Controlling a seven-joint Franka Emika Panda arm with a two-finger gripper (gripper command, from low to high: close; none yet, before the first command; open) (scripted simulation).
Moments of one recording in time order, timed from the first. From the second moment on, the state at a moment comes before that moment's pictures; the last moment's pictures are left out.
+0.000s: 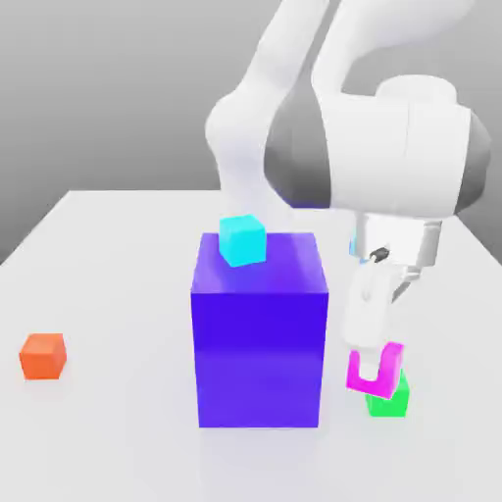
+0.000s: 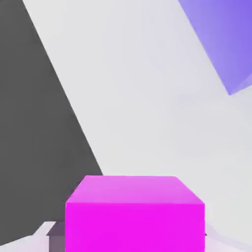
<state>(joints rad) 1.31 0.57 -1.17 -2.09 -2.52 3.73 -0.52</state>
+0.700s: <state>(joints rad) 1.20 0.56 -0.83 -2.21 -2.57 3.74 -0.53</state>
